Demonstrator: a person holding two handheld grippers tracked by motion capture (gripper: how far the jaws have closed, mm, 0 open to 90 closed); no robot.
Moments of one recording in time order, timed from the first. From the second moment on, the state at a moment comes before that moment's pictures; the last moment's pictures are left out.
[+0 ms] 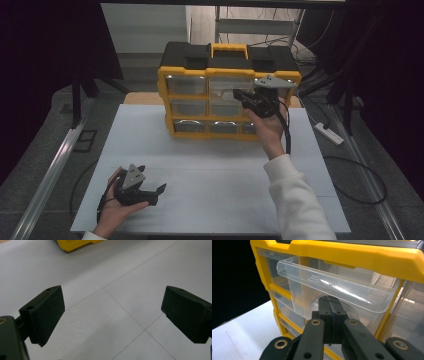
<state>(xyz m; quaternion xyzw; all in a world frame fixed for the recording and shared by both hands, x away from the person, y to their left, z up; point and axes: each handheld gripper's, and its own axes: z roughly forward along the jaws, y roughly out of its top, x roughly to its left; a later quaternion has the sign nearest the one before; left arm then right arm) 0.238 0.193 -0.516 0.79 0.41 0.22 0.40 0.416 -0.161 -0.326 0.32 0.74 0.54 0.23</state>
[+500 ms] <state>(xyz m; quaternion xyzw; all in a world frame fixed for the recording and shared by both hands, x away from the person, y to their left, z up) 0.238 0.194 -0.516 0.79 0.41 0.22 0.40 0.430 -0.163 -0.329 0.34 0.74 0.54 0.24</state>
